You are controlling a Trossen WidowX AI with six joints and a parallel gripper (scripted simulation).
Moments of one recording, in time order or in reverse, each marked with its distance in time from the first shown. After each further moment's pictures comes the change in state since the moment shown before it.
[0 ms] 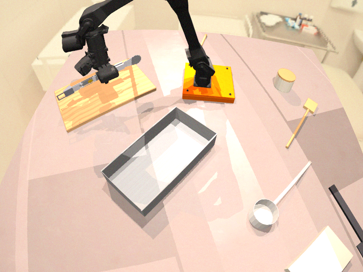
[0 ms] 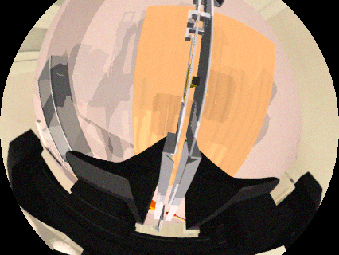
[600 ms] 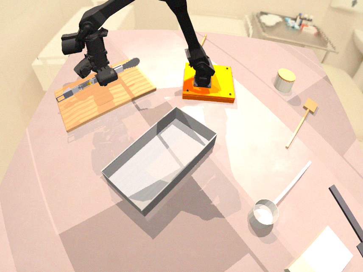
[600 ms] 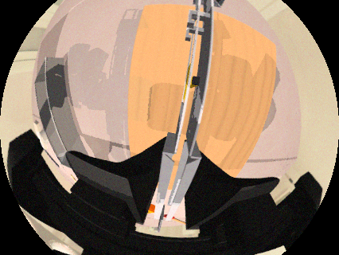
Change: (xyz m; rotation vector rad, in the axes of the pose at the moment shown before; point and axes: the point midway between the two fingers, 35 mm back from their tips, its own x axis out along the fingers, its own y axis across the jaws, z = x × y) arm 0.010 -0.002 0.005 -0.004 -0.009 -0.010
